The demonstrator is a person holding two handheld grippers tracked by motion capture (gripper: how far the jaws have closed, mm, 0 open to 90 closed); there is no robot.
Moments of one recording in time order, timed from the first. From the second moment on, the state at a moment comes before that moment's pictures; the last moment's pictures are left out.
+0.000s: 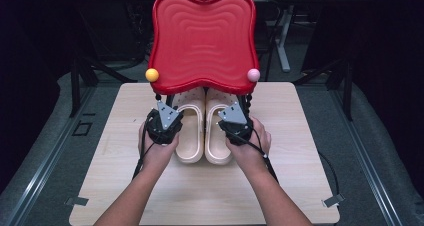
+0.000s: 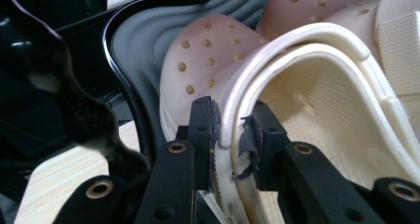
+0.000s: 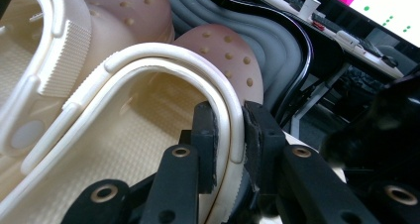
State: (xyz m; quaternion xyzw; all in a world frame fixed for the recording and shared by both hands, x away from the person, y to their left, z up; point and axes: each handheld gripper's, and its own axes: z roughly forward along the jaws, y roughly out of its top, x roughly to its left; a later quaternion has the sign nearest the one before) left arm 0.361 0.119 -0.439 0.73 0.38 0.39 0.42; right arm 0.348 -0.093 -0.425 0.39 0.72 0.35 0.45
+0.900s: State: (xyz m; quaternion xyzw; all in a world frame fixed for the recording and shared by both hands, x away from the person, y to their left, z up) left arm 0.354 0.123 -0.439 0.71 0.38 0.35 0.47; right arm 0.343 -0.104 -0.421 0.38 0.73 0.41 0.39
